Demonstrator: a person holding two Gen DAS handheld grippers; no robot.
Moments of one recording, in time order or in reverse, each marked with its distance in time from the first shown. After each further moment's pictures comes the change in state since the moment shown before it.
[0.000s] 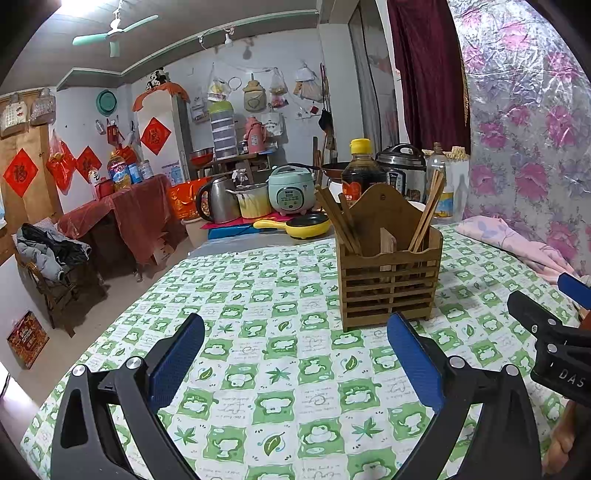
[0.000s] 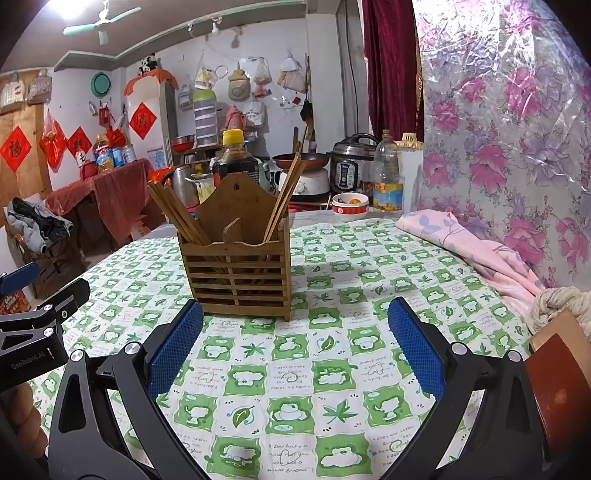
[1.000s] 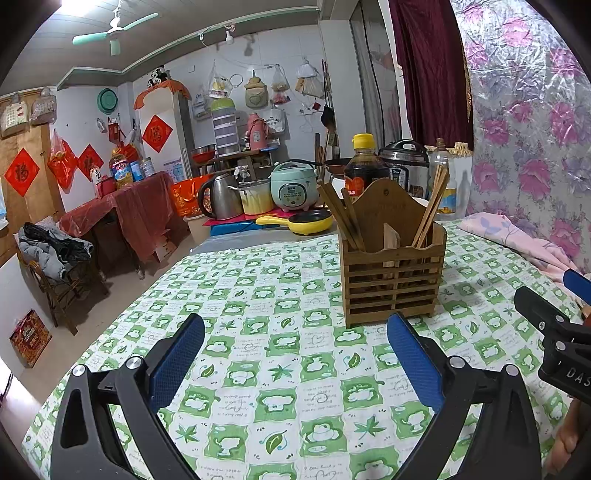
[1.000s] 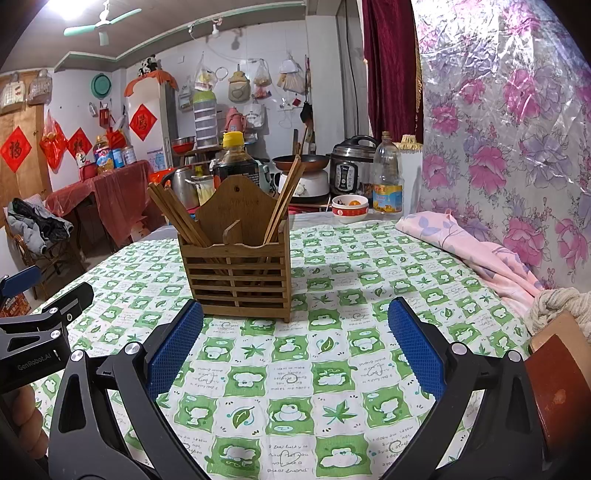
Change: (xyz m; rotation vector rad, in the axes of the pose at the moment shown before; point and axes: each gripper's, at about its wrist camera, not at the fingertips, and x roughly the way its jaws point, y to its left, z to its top) left arm 0.001 0.002 -0.002 -0.002 0.007 0.006; right arm -0.001 0.000 0.000 0.000 -0.004 0.000
